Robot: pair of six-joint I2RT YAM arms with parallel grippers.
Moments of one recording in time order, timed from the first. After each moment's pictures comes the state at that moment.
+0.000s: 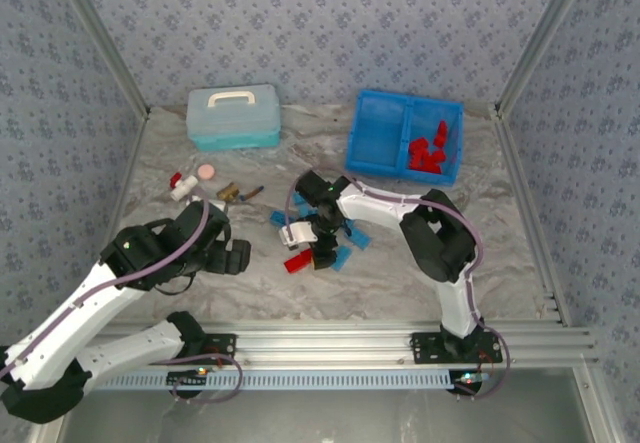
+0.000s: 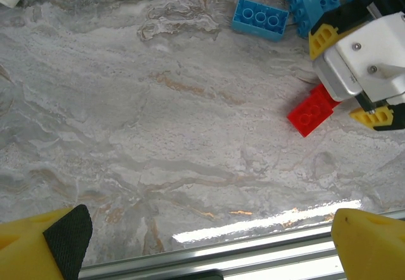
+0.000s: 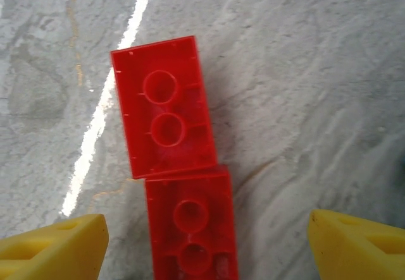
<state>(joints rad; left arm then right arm) -0.83 0.86 1.14 -1.37 -0.29 -0.60 0.82 2.00 1.42 -0.79 -0.38 -1.11</state>
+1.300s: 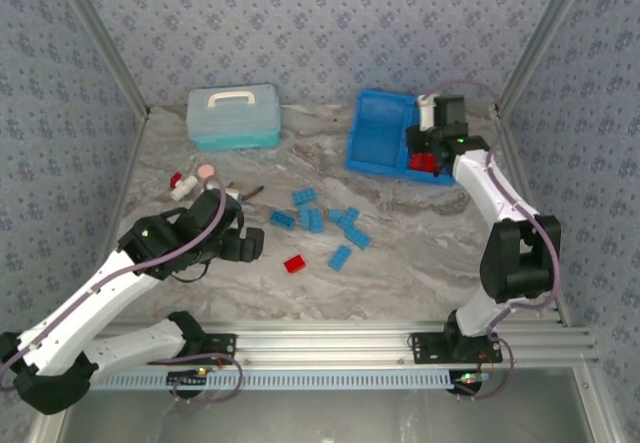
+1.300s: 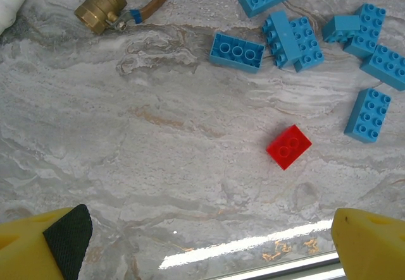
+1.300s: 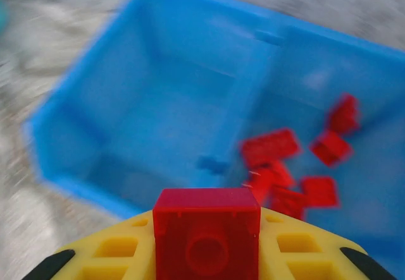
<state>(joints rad) -0.82 0.94 1.15 -1.23 -0.29 -0.56 0.10 1.65 1.36 -0.39 -0.01 0.00</state>
